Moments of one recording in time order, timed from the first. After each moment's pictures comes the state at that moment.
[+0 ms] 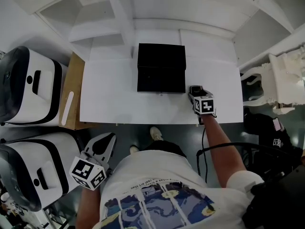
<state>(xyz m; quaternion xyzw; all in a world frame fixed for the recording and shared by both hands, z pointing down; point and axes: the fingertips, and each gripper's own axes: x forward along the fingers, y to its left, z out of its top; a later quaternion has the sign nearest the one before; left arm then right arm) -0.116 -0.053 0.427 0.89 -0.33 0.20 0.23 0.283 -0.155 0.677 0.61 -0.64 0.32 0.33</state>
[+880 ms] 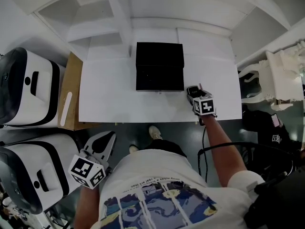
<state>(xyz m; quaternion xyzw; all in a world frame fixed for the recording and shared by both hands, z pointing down) -0.116 -0.054 0.426 0.90 -0.31 0.20 0.22 0.272 -0.137 0.679 0.58 -0.66 0.33 0.34</state>
